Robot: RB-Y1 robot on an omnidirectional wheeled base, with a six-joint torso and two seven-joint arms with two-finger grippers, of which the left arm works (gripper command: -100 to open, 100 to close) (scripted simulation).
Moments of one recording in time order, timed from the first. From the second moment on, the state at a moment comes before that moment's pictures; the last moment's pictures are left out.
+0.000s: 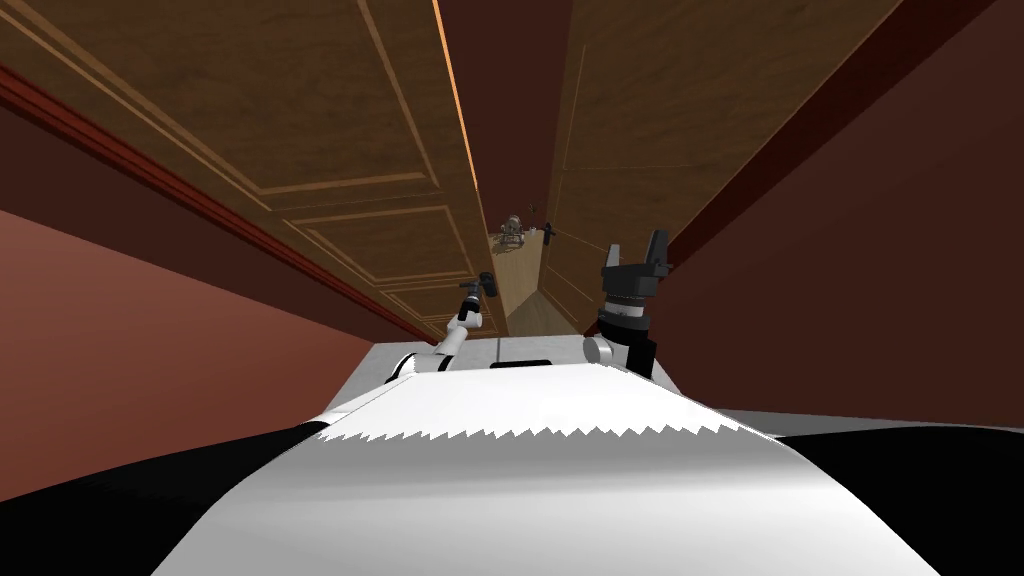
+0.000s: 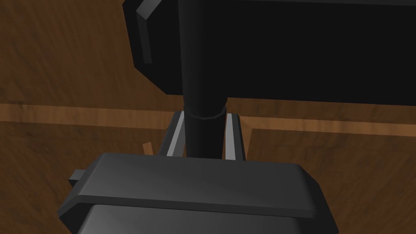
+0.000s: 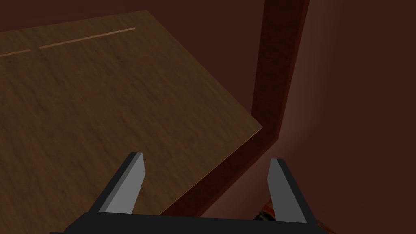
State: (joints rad) arm -0.47 0.10 0.02 -0.67 0.15 -0.45 -0.02
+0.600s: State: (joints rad) arm -0.46 0.10 0.06 -0.67 0.17 -0.45 -0.05
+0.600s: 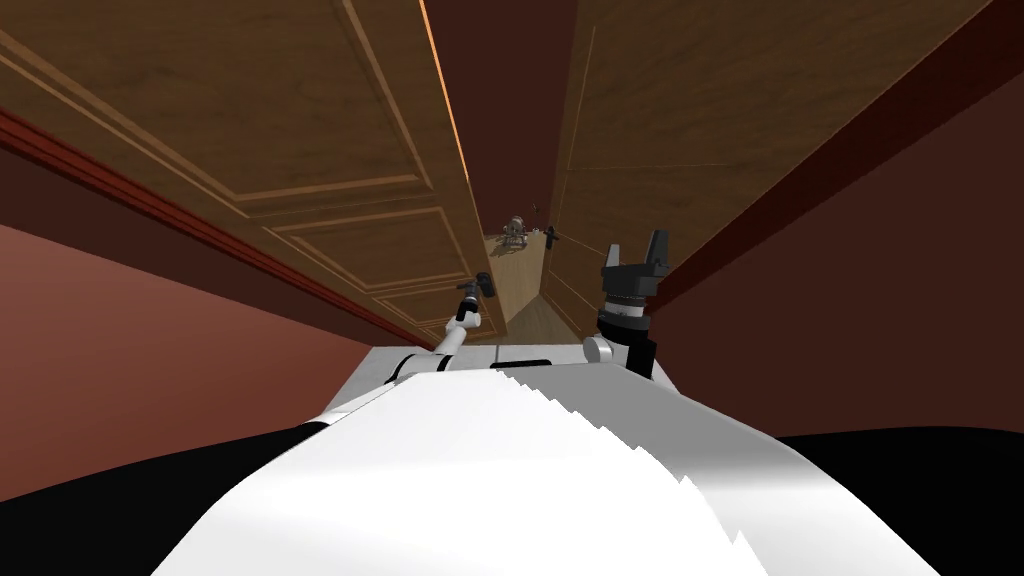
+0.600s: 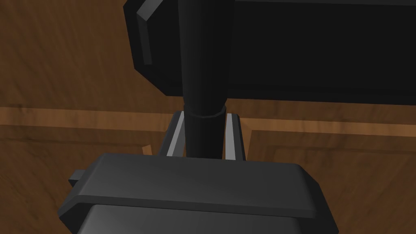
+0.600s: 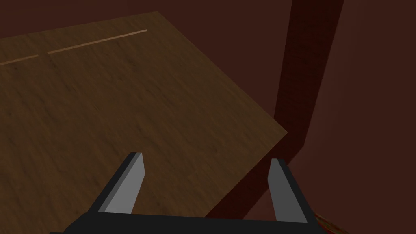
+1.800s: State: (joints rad) arm -0.49 0.11 0.19 -0.60 0.20 -0.48 -0.13
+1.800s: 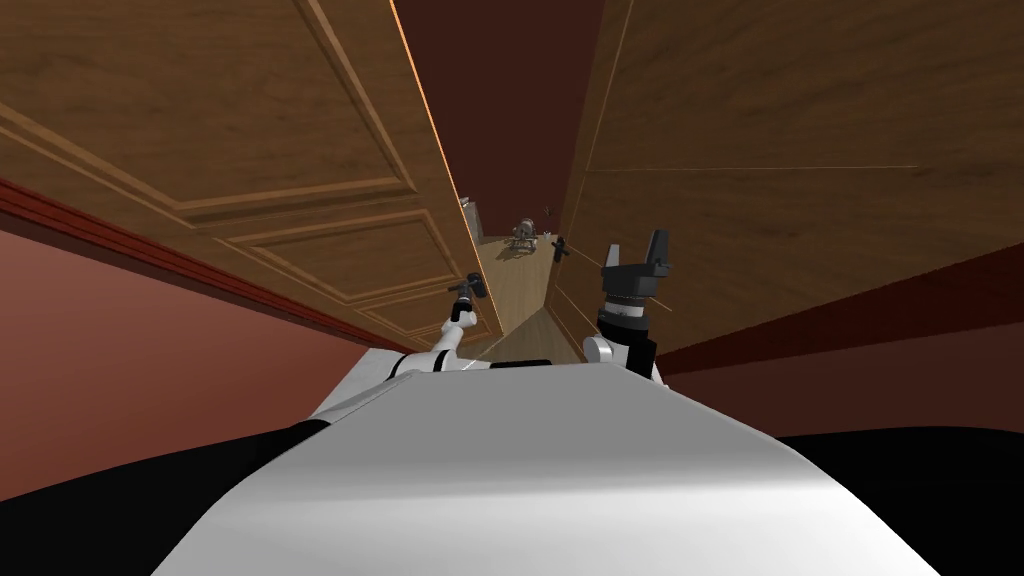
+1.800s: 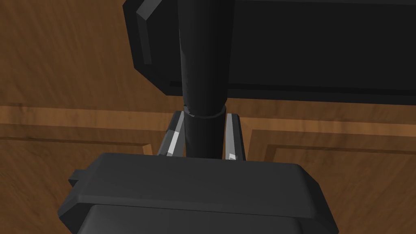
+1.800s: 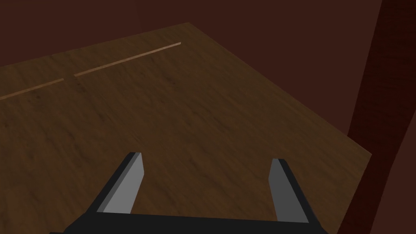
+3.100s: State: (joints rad) arm -0.49 0.13 0.32 -0.61 0.24 -0.48 -0.20
